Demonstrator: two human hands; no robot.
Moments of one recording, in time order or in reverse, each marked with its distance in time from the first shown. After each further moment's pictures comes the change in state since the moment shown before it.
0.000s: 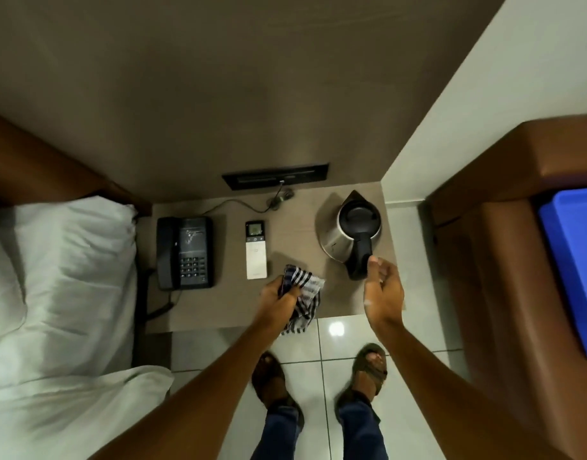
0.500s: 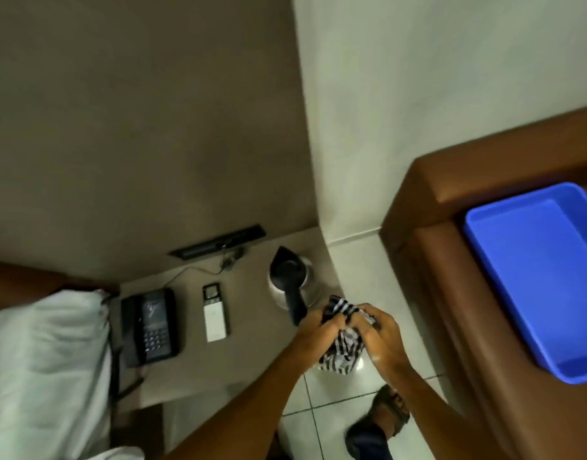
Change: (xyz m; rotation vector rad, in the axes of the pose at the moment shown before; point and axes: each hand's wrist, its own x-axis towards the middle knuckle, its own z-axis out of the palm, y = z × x) left_hand -0.021 0.109 0.194 0.119 -0.203 -0.029; right_hand 0.041 -0.030 -0.156 0.037 -0.247 -0.047
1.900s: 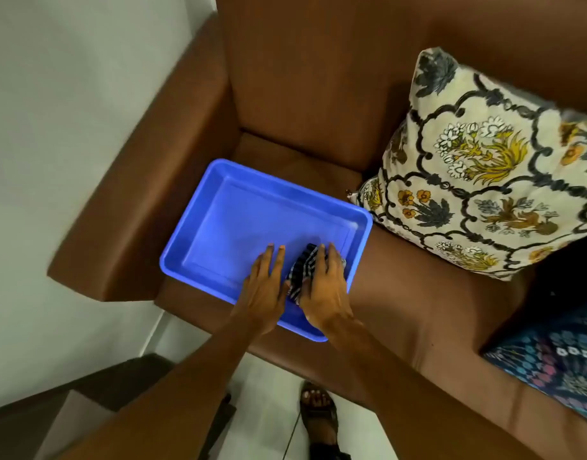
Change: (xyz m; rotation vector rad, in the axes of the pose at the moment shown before) left_hand 0.128 0.085 0.443 1.581 -0.492 0.983; right_hand 0.088 0.155 -0.380 -0.258 0.606 0.250
